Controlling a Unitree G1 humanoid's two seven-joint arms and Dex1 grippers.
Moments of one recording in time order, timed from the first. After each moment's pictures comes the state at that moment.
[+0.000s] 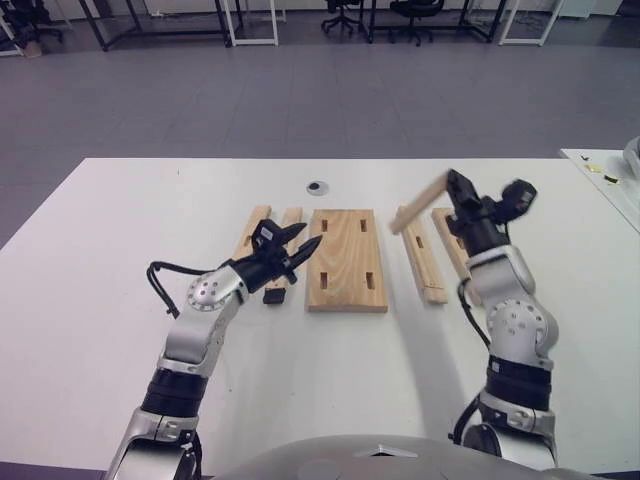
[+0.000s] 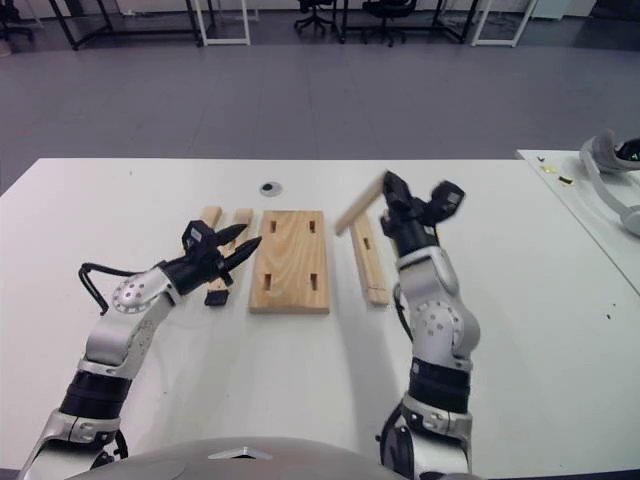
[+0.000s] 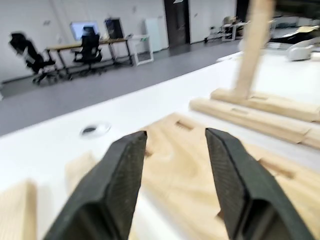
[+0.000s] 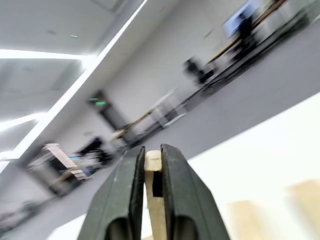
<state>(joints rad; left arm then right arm) -0.12 0.31 -0.07 -0.05 -0.26 0.20 -0.55 -0.14 -0.08 -0.27 -0.25 0.62 0.35 0.05</state>
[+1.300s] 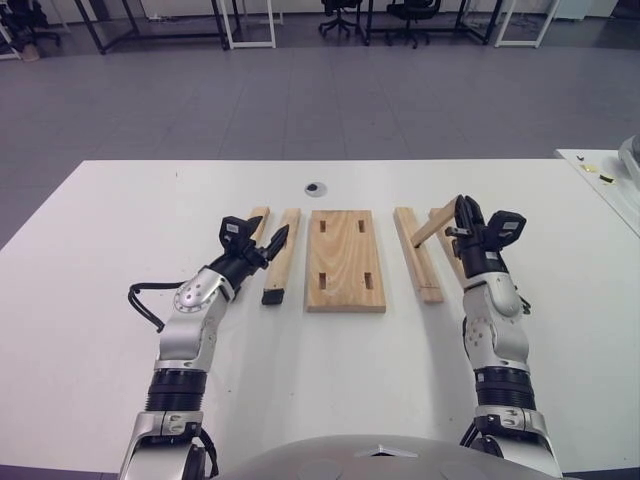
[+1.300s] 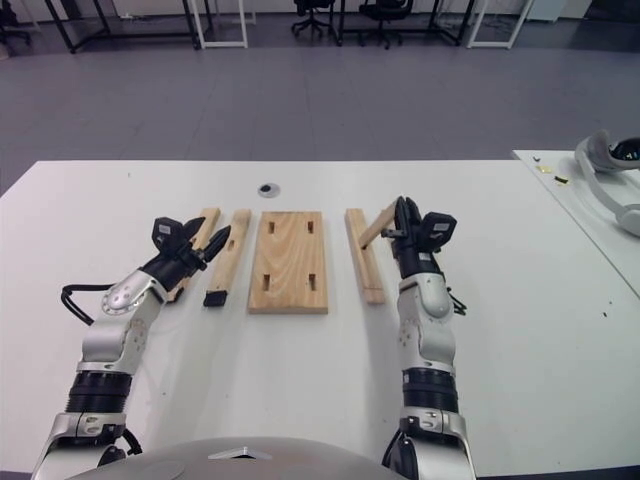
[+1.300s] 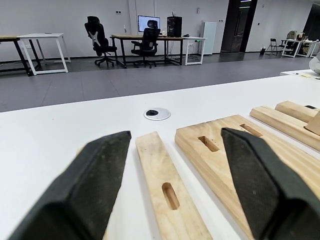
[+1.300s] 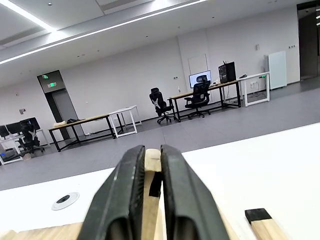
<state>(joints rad) -0.15 0.24 0.06 0.03 -0.27 0.18 -0.45 -0.18 -0.07 -0.19 0.13 0.30 -0.12 0.20</state>
